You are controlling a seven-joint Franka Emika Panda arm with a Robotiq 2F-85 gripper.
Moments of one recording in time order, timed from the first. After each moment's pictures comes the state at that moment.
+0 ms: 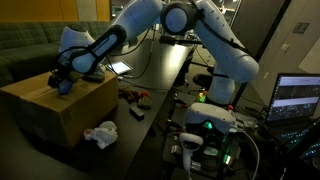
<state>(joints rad) 0.28 0.88 -0.04 -1.41 -0.10 2.75 0.32</state>
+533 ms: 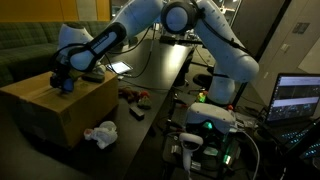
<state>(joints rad) 0.28 0.87 -0.04 -1.40 -0.10 2.68 0.32</state>
